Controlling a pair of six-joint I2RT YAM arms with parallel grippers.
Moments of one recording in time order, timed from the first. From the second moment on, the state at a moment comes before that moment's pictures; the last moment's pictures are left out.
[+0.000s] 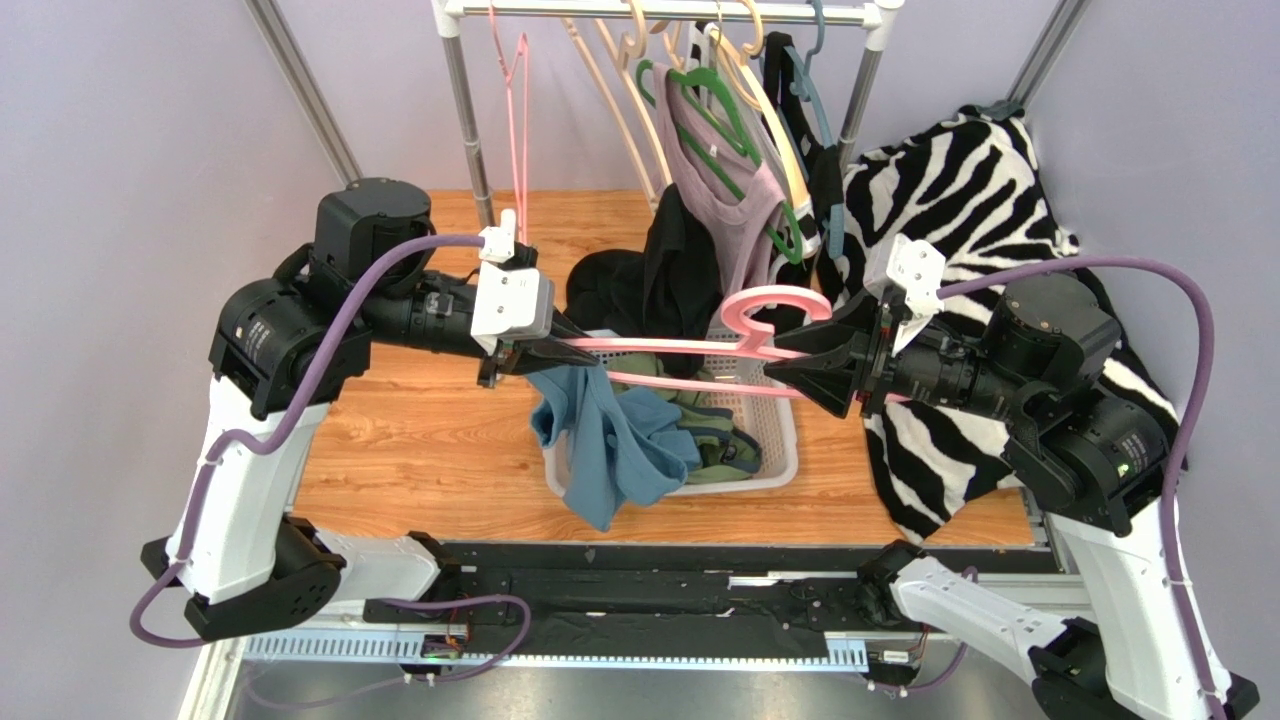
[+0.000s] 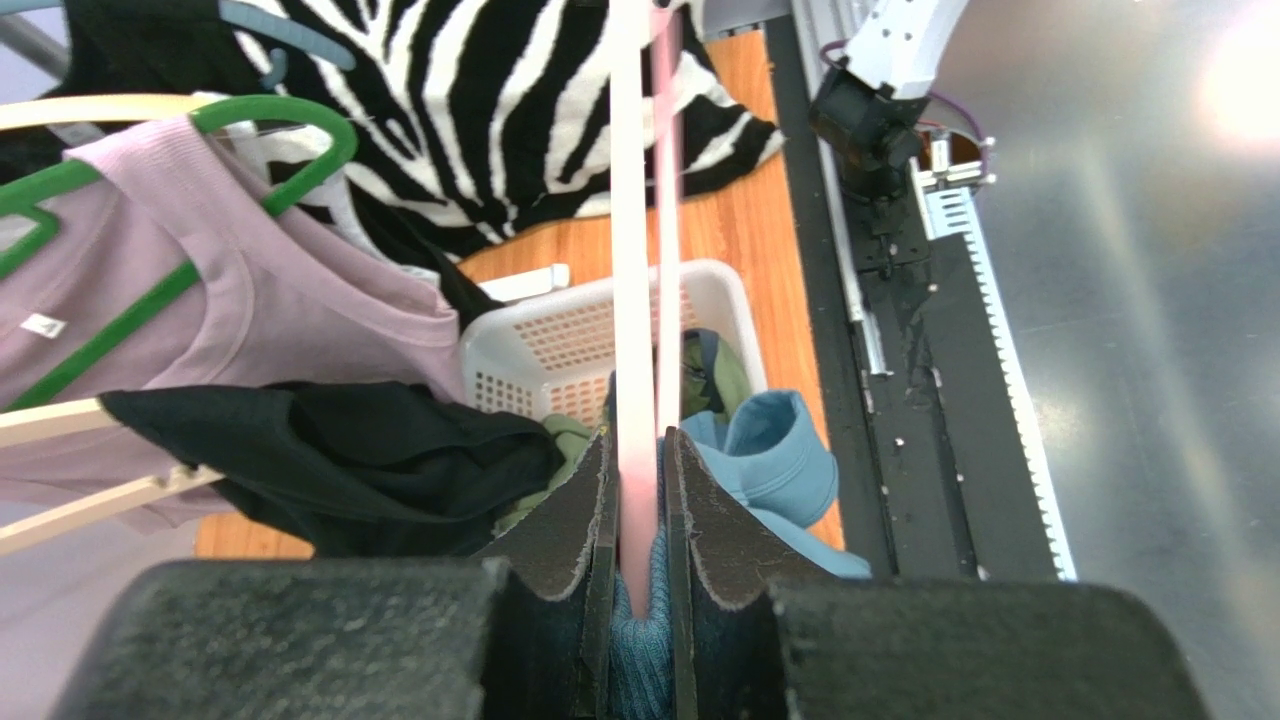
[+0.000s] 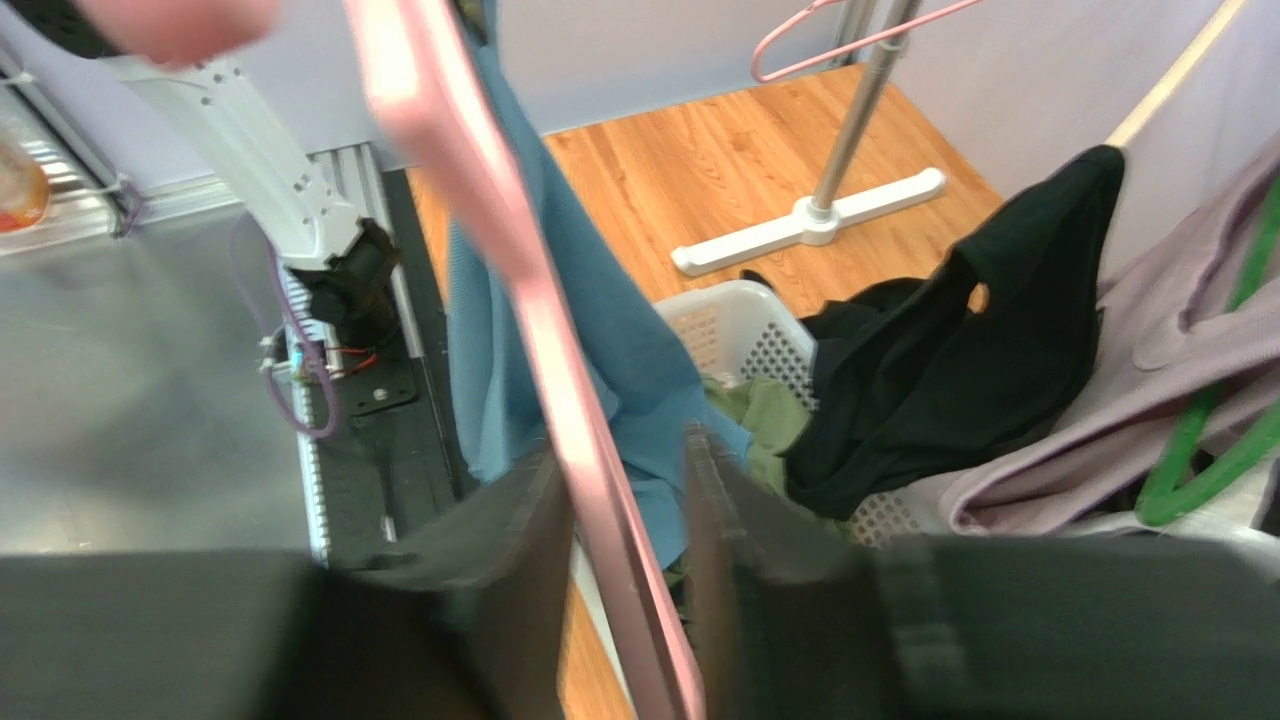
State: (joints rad) left arm -0.69 1.28 2.08 -1.25 0.81 0.64; right arm 0.57 0.91 1.61 -0.84 -0.61 -0.12
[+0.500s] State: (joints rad) left arm -0.69 1.28 2.07 -1.02 0.61 0.55; right arm 0.58 0.84 1.56 -0.85 -0.51 -0.12
